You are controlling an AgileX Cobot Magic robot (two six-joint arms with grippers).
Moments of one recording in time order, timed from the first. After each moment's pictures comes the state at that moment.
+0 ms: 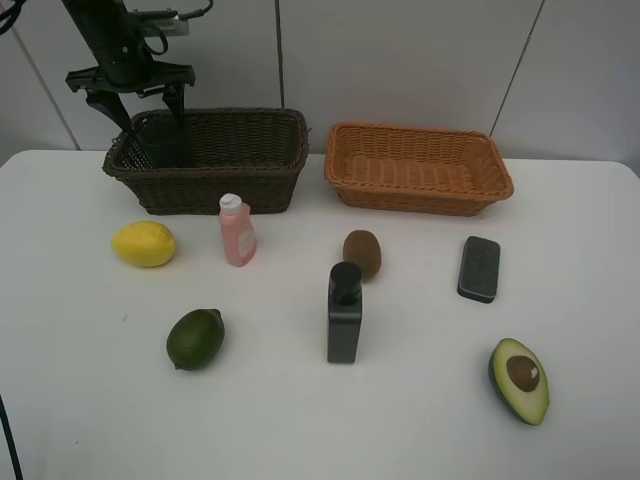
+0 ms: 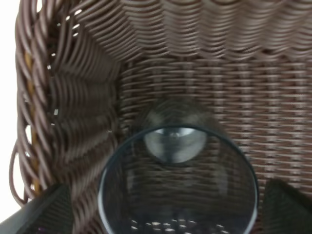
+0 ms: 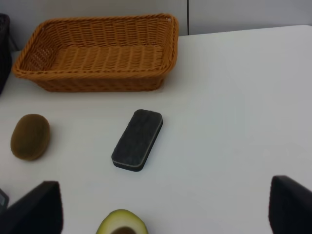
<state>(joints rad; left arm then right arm) -0.11 2.40 -2.28 -0.03 1.20 -0.15 -0.01 0.00 -0.51 0.01 1.06 0.03</state>
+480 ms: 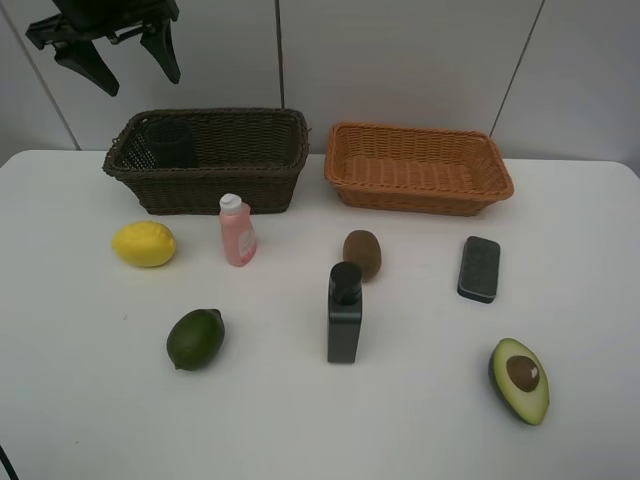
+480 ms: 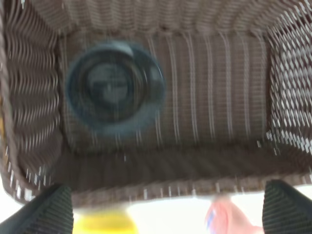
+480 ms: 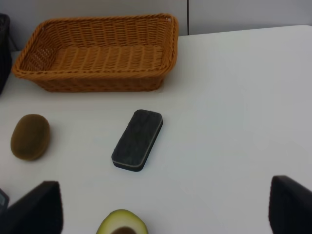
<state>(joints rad) -0.13 2.04 -1.96 -0.16 1.20 -0.11 -0.01 0.00 -0.51 0.01 1.06 0.03</state>
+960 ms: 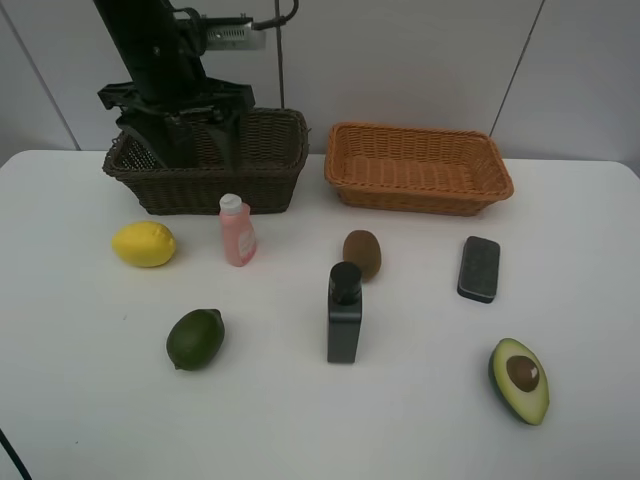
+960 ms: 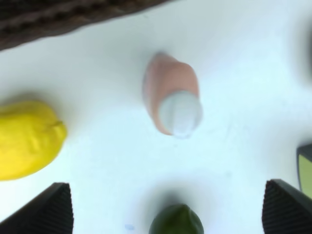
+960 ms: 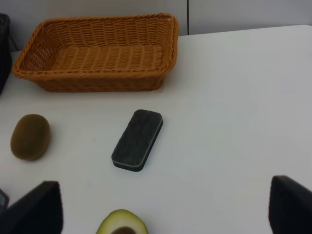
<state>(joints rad) -0.38 1.95 -1.67 -0.12 1.20 -0.09 -0.01 0.00 -0.51 0.01 1.06 0.03</state>
